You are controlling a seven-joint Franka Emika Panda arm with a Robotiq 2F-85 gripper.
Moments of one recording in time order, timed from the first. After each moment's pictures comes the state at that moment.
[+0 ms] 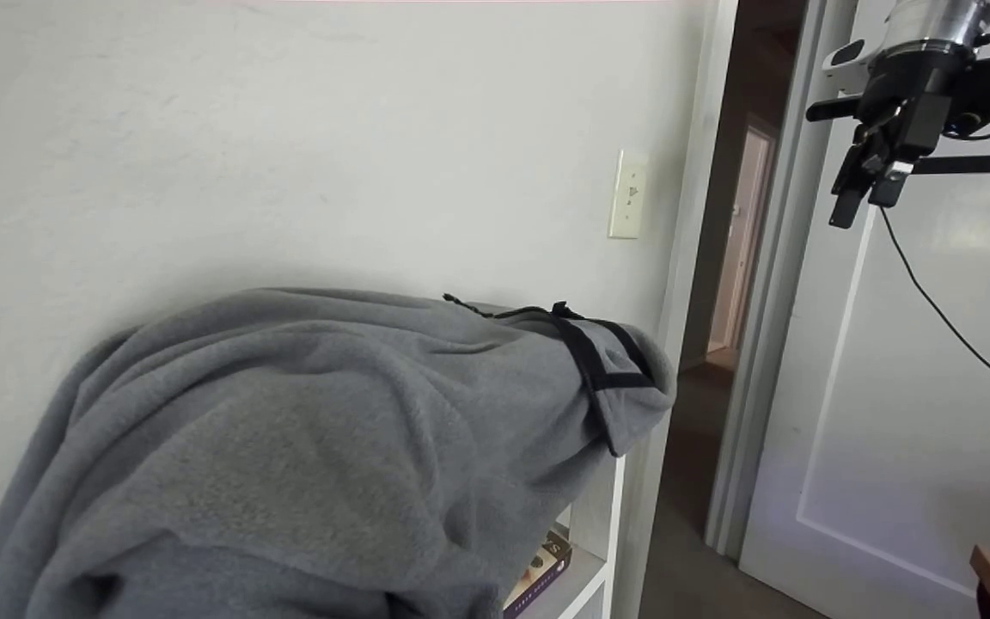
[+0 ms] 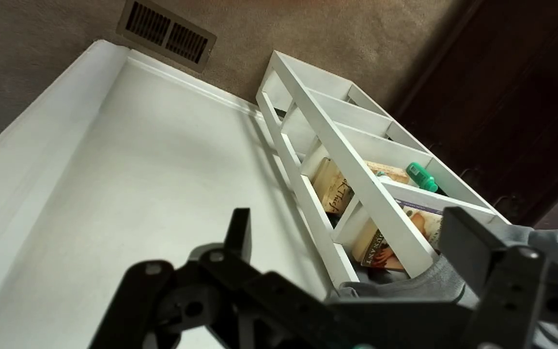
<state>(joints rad) -0.01 -0.67 -0.41 -2.41 0.03 1.86 -0.54</state>
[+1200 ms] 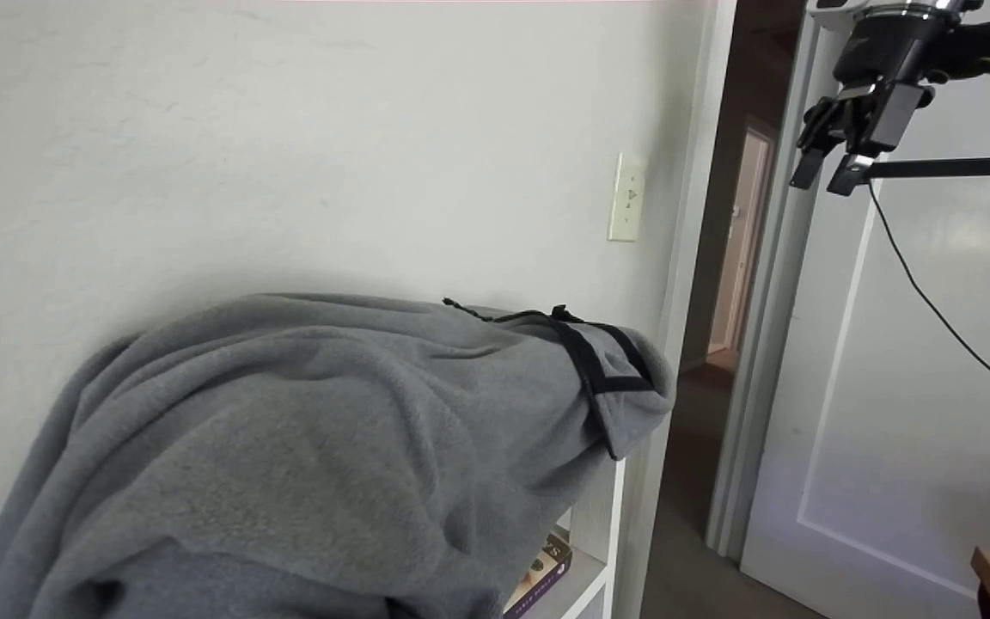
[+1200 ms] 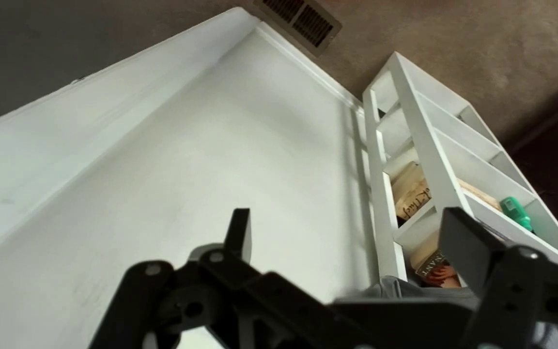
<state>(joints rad) -0.04 -0.67 -0.21 -2.40 -0.18 2.02 -0.54</state>
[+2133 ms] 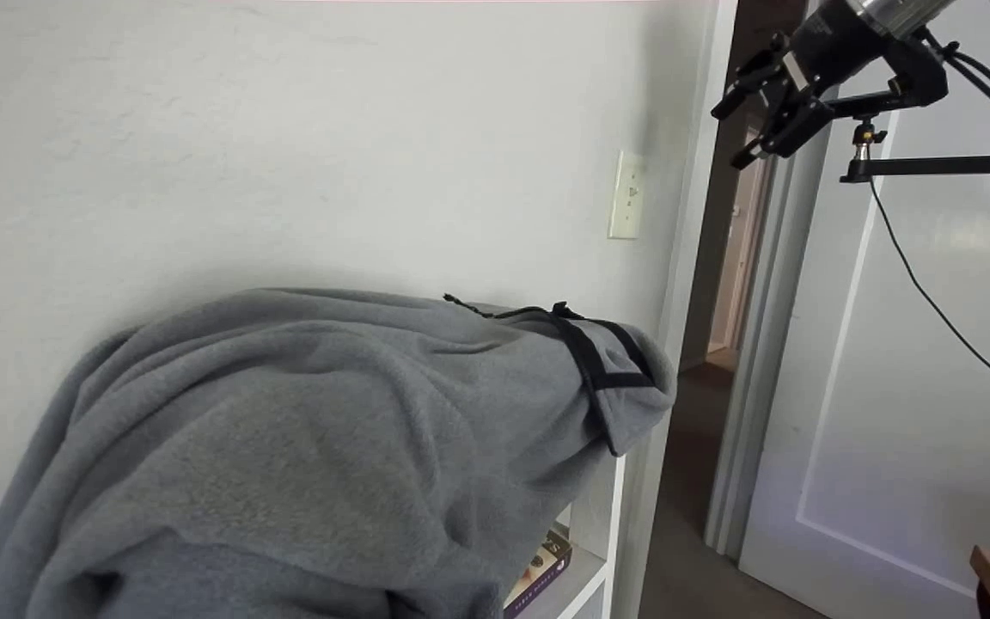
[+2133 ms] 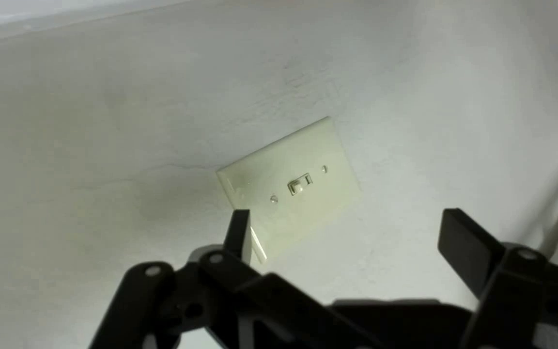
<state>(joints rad) -0.15 -0.63 -0.12 -2.55 -0.72 2.76 -0.50</state>
